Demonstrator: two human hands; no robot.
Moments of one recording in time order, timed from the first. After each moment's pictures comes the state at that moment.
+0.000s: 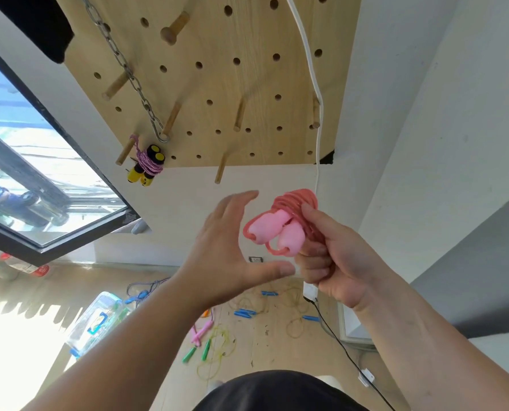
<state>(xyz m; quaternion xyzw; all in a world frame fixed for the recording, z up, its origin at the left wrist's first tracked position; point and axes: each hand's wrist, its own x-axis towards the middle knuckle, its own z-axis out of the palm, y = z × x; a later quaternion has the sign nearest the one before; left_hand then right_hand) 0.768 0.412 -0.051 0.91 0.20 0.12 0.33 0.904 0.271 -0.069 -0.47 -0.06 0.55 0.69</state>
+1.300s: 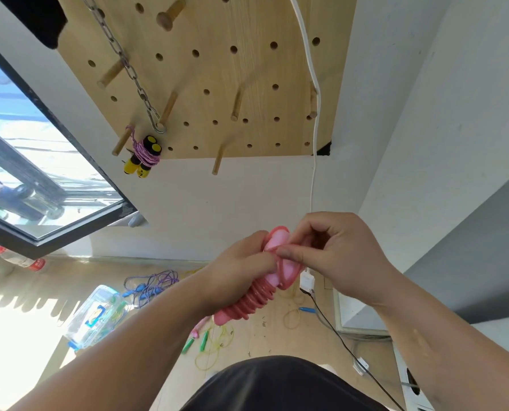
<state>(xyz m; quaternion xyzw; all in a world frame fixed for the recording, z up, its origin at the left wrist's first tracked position) 0.763 0.395 -0.073 0.78 0.21 -0.07 0.59 0.891 0.247 -0.066 -0.69 -0.43 0.20 0.55</state>
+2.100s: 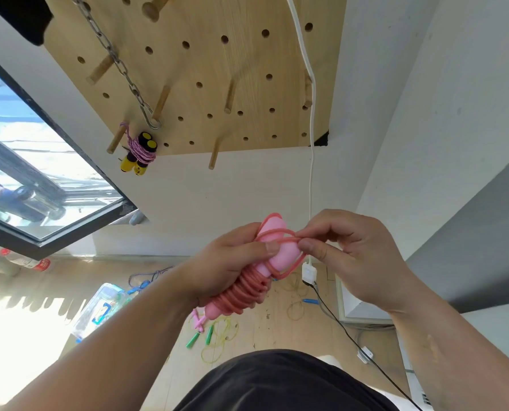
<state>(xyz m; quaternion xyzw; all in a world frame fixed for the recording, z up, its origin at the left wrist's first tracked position) 0.758 0.396 -0.063 0.63 0.18 -0.08 0.75 0.894 0.221 -0.084 -0.65 -0.45 0.16 0.59</state>
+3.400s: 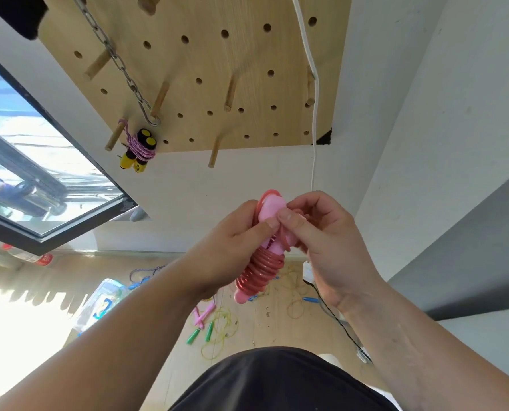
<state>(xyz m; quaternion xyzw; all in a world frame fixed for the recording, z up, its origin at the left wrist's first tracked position) 0.780 0.399 -0.062 0.76 0.22 0.02 0.62 0.876 0.267 -0.077 -0.56 -0.15 0.31 0.76</state>
